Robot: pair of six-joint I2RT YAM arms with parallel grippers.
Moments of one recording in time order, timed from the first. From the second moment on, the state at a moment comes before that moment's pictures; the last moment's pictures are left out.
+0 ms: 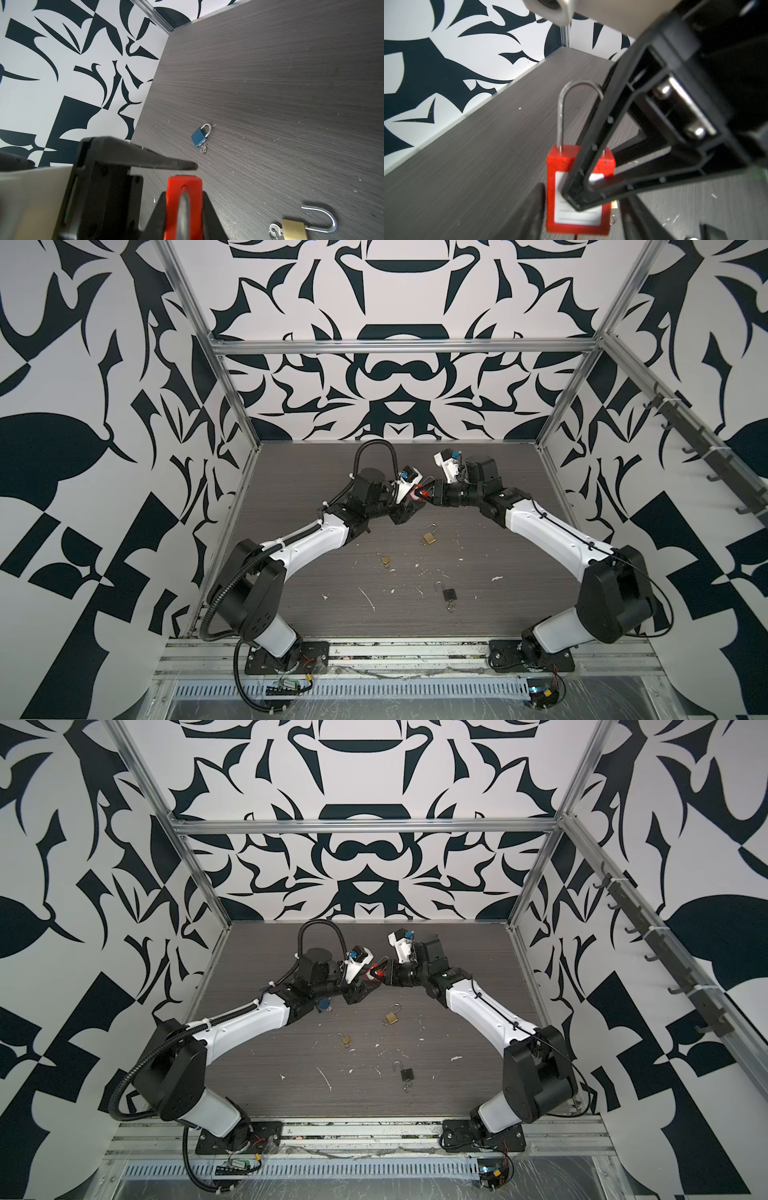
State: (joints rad) left arm -0.67 1.56 1.03 0.14 0.39 0.16; right arm 0.42 1.51 1.13 -0.18 -0.62 0.56
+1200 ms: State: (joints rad) left arm -0.40 1.49 0.70 0.98 0.77 -0.72; right arm 0.35 1.58 1.12 0.39 -0.97 0.84
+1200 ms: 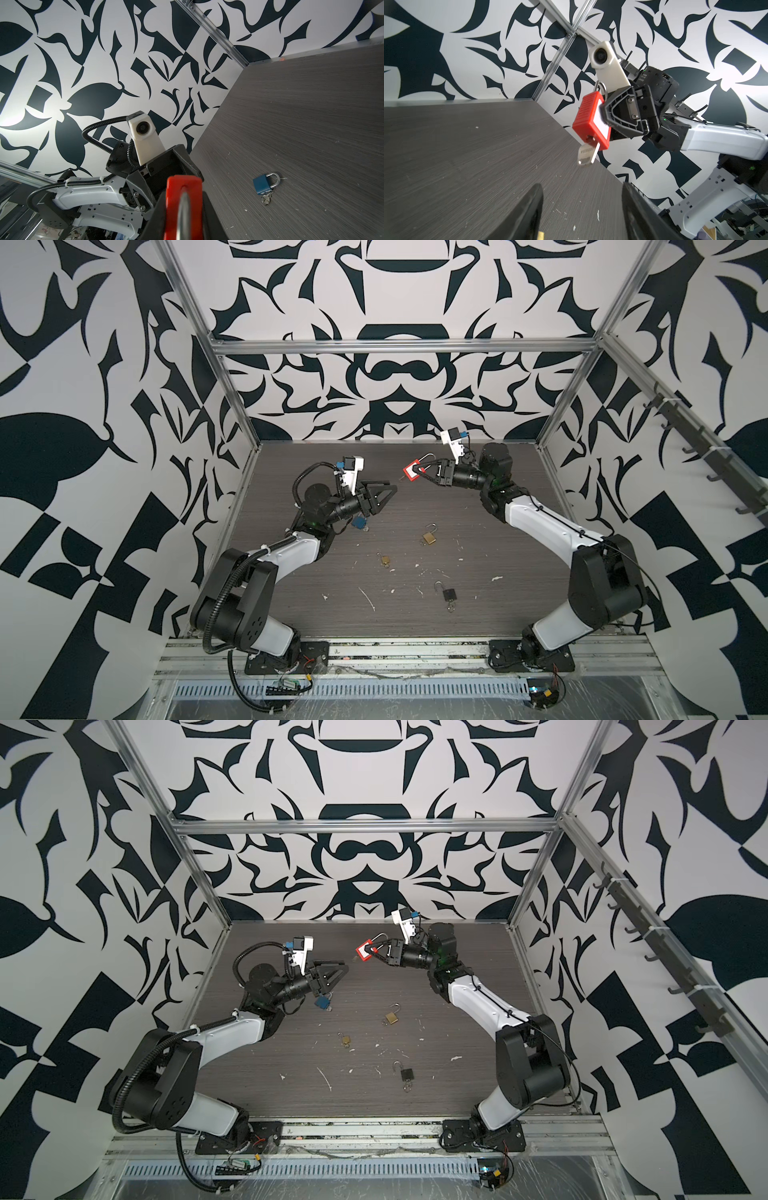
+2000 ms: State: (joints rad) left arm -0.46 1.57 0.80 1.00 0.75 -0.70; right arm 0.35 1.58 1.07 0.47 -0.96 0.91
